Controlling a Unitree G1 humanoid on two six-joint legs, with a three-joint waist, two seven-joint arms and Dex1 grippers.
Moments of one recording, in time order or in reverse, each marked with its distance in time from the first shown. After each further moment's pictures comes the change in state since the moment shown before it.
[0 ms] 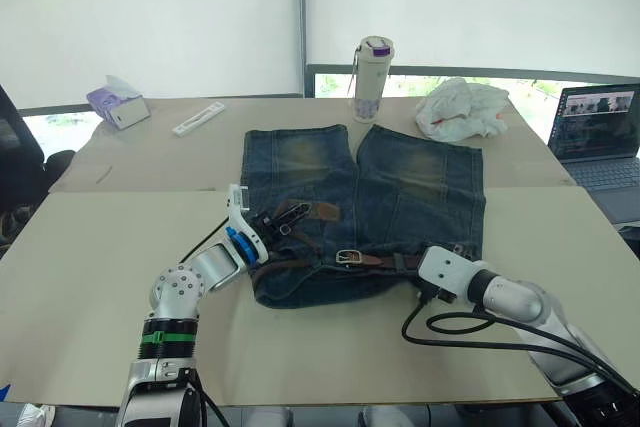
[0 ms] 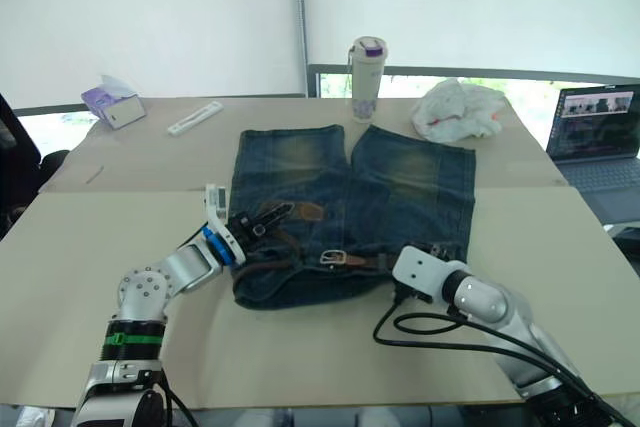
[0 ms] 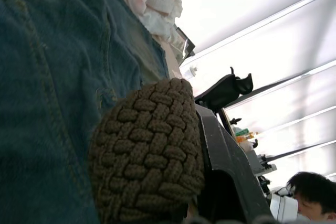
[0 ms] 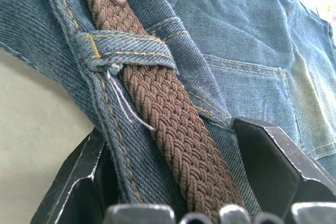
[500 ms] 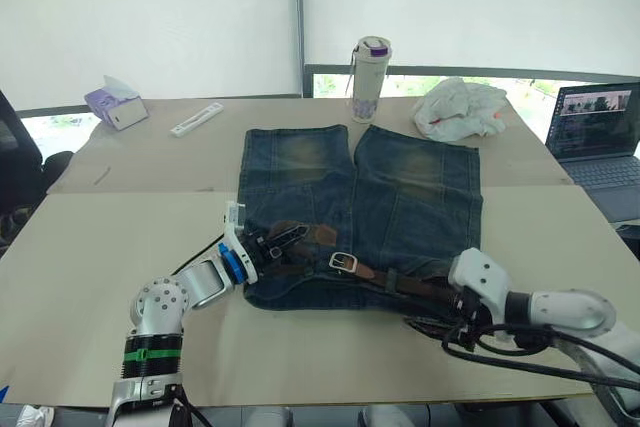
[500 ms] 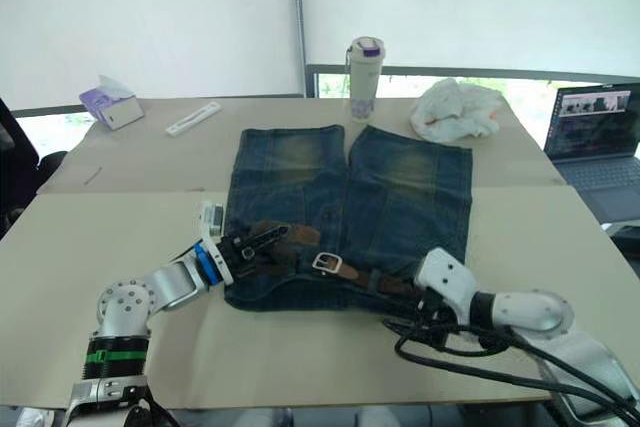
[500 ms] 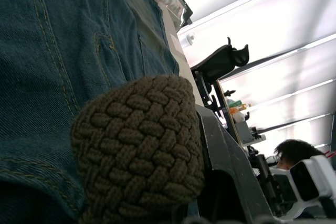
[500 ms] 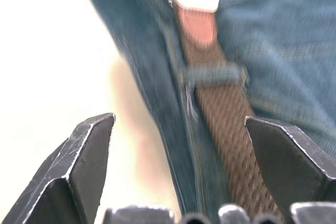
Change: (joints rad) left arm 0.115 0.032 0.040 -0.110 -0.020 0.191 -0.050; right arm 0.129 -0.097 -0.276 -0.384 0.582 0.506 0.319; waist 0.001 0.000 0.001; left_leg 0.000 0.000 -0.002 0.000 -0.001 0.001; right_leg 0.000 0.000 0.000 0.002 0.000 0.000
